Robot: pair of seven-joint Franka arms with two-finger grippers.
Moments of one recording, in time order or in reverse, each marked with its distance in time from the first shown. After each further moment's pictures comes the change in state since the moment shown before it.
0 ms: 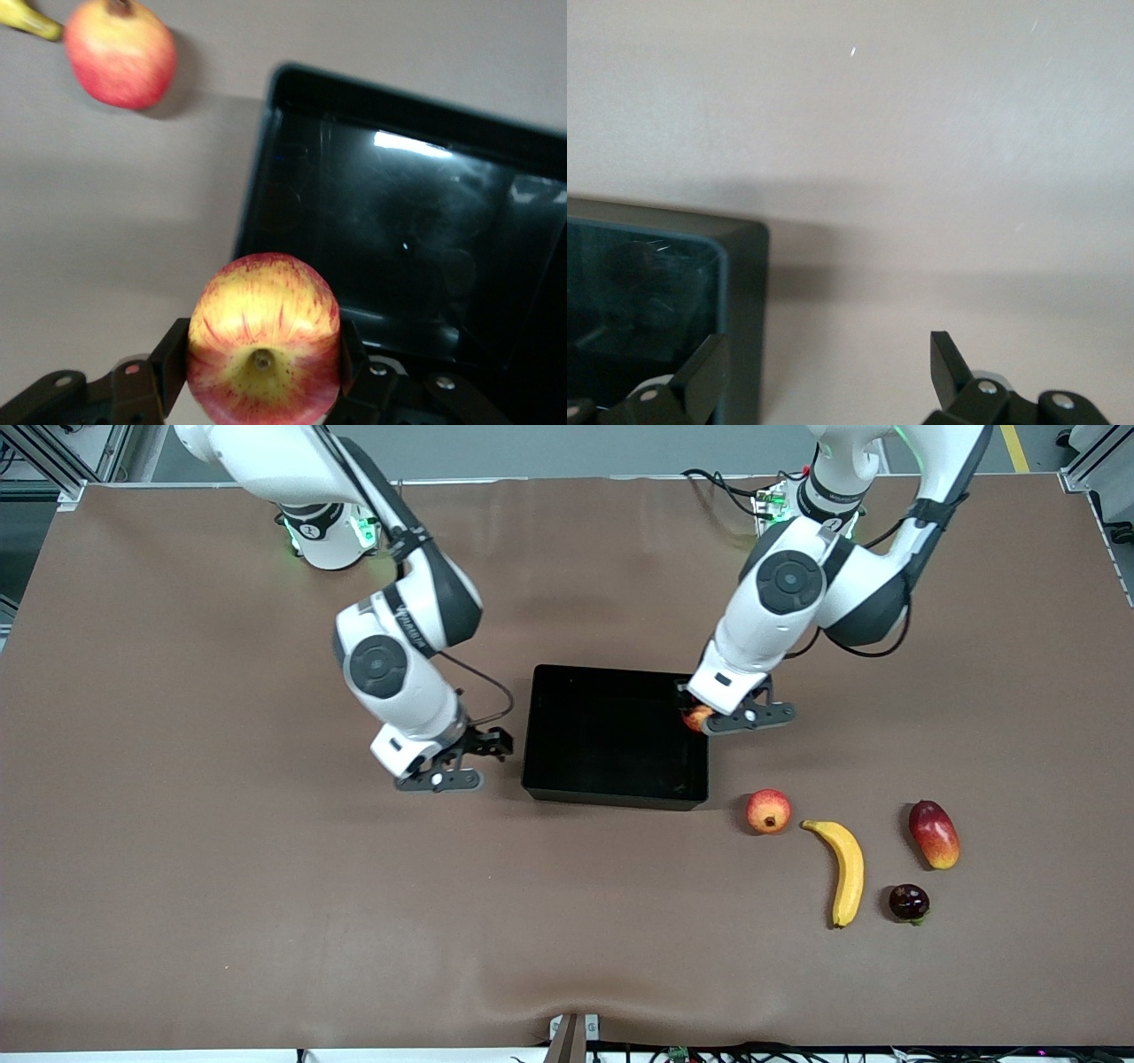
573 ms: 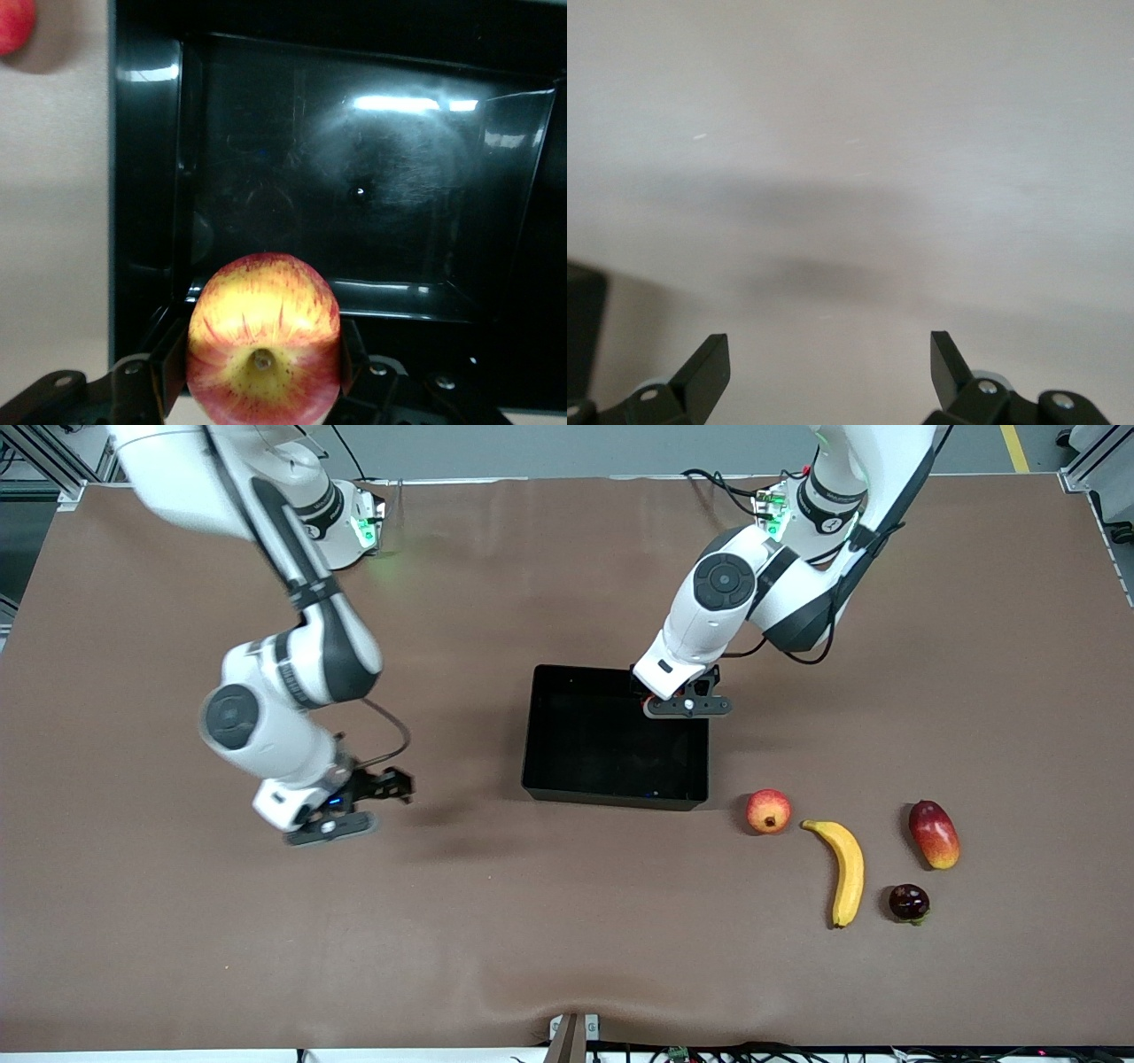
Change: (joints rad) left arm -0.092 0.109 -0.003 -0.024 0.058 0.103 -0.014; right arm -0.253 -0.002 -0.005 -0.043 0.000 0.076 -0.360
